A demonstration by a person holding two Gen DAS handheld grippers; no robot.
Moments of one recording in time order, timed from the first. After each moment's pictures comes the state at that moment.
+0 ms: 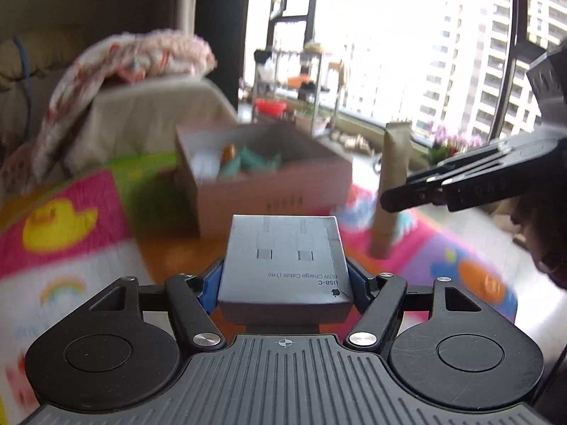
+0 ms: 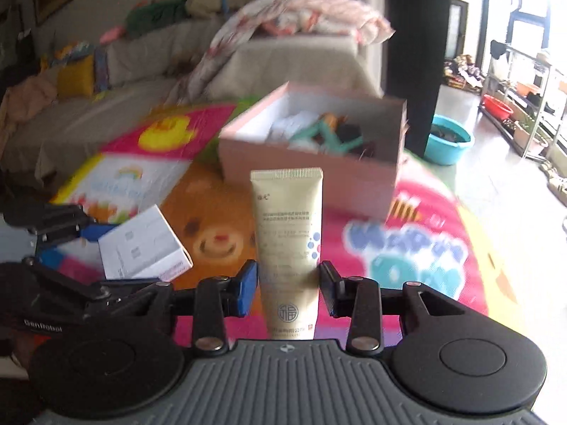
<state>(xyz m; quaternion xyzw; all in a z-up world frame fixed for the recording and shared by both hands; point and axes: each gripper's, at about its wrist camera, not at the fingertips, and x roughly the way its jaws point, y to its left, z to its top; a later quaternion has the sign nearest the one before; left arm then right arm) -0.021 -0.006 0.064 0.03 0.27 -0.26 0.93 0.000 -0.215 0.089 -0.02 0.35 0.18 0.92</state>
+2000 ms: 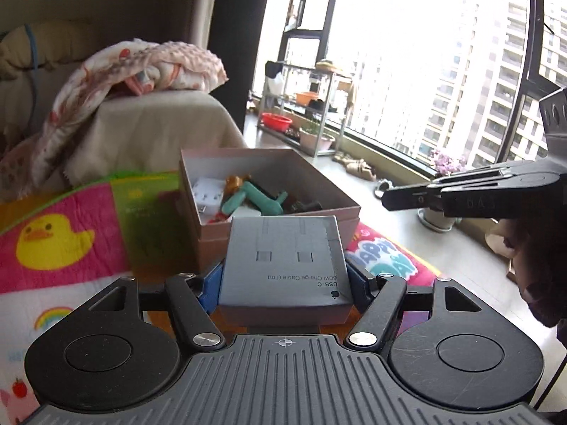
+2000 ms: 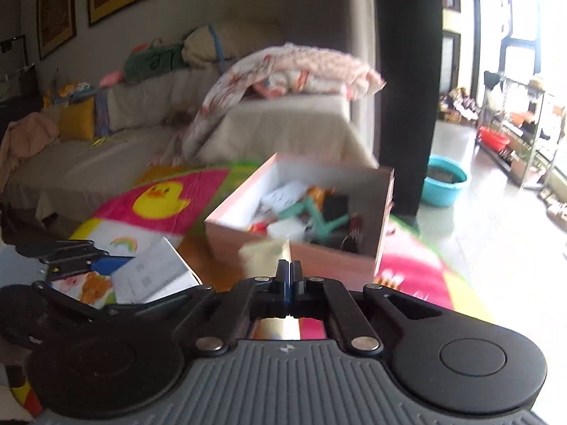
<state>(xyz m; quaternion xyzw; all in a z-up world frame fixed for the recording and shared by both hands) -0.004 -0.008 0.076 -0.01 0.28 -0.24 0.93 0.023 -0.219 0.117 -0.02 0.30 0.18 0.94</state>
